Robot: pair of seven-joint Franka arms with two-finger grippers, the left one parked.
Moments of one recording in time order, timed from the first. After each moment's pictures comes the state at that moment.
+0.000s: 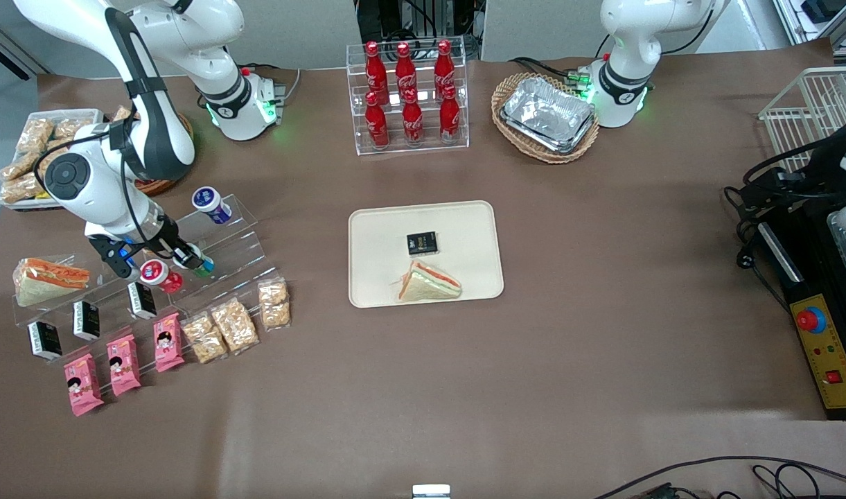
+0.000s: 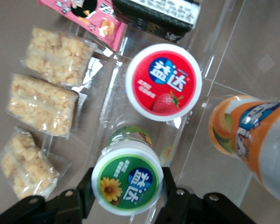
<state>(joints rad) 0.20 -0.03 -0.21 -2.40 -0.02 2.36 0.79</state>
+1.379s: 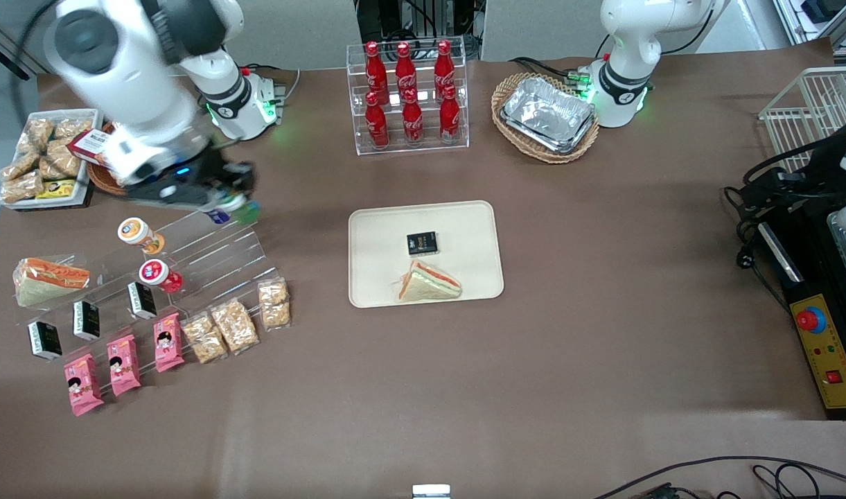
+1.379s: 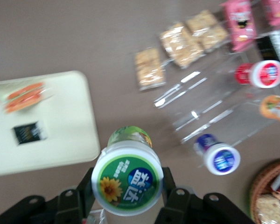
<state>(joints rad) 0.32 -0.15 0.08 -1.92 0.01 1.71 0.52</state>
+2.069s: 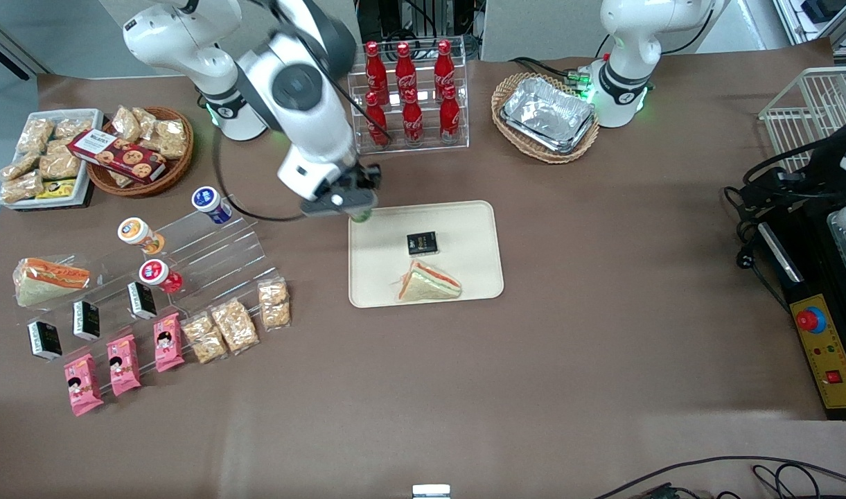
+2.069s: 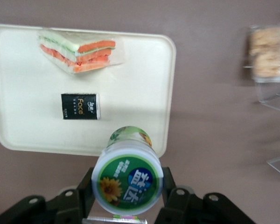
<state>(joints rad) 0.56 0.13 0.16 -1.95 0.06 2.02 0.59</state>
